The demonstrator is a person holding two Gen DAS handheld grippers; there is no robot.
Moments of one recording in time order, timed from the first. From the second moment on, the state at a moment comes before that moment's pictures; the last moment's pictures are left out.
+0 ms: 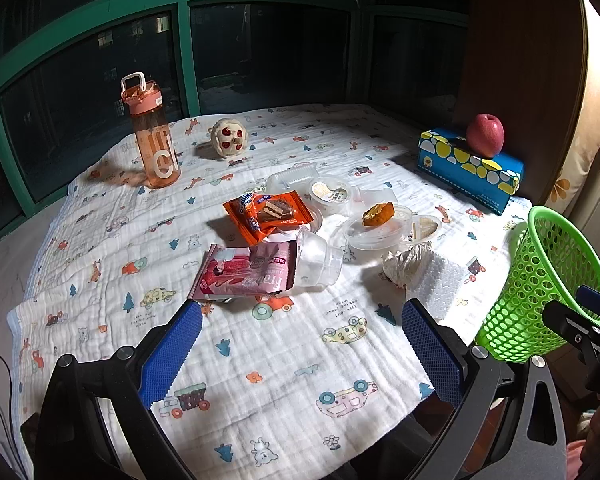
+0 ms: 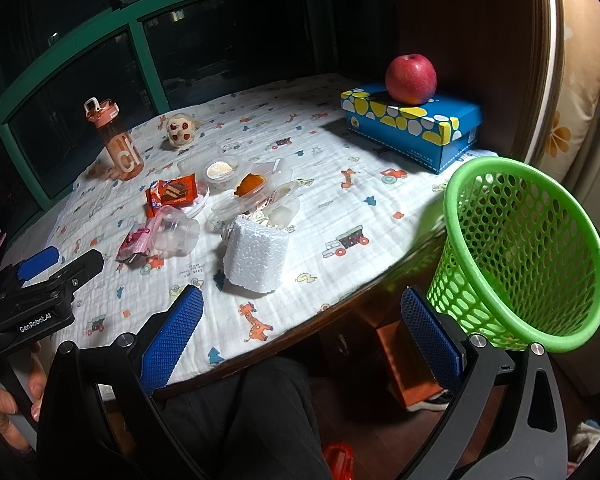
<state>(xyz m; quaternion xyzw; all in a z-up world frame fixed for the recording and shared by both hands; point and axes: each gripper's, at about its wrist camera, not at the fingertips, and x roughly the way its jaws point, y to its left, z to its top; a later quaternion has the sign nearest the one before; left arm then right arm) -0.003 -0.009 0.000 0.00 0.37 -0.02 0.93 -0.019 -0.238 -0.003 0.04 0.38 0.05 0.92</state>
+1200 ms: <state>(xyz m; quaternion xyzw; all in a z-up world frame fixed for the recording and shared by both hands) 0.006 -0.005 -0.009 0.01 0.38 -0.01 0.93 -0.008 -0.233 -0.008 0.03 0.39 0.06 0.92</state>
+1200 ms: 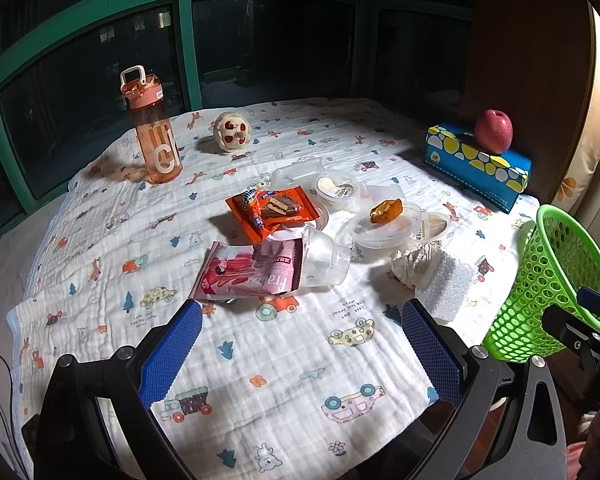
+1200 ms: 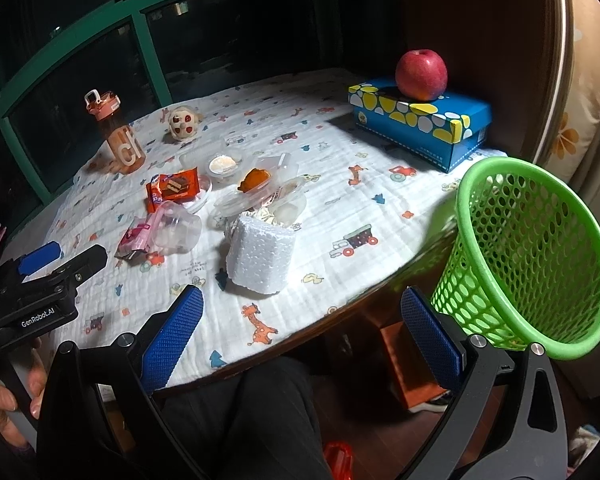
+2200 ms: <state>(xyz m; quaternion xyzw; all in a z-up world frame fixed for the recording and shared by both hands) 0.030 0.033 -0.012 0.00 0.39 0.02 0.92 0.049 -0.201 -0.042 0.04 0.44 0.09 0.90</state>
